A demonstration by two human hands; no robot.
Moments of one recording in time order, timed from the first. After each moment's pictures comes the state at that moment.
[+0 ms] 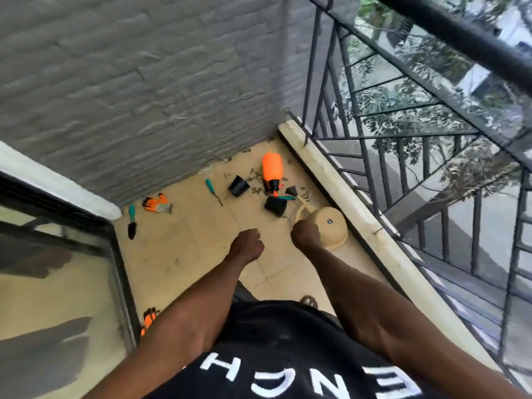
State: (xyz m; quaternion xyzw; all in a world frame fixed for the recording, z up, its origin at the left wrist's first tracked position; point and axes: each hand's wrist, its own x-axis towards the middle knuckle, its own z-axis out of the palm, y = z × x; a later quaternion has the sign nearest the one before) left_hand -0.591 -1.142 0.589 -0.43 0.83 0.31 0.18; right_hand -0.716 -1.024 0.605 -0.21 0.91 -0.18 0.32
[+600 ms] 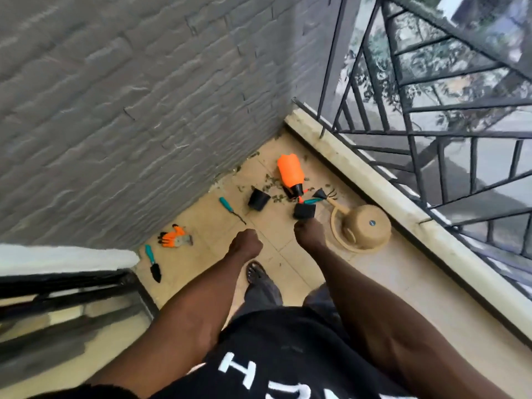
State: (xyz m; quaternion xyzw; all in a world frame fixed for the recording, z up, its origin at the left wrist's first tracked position) left_hand -0.658 -1.450 0.554 -0.39 0.82 0.27 0.31; right_hand -0.757 -1.303 0.583 -0.07 0.89 -0.24 0.38
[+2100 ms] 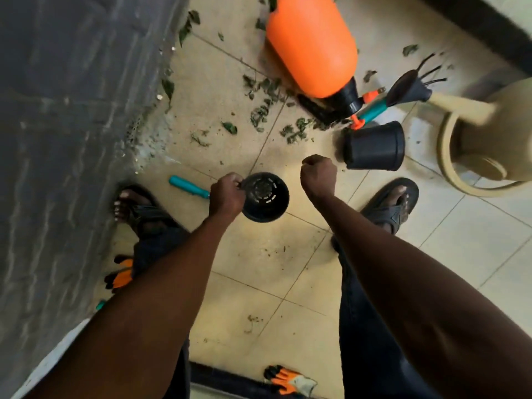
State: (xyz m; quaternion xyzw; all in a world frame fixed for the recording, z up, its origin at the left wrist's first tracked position) left_hand -0.831 -1.717 -0.029 -0.36 0.79 0.32 0.38; right_hand -0.893 -1.536 -0.034 0.30 0.84 -0.30 0.34
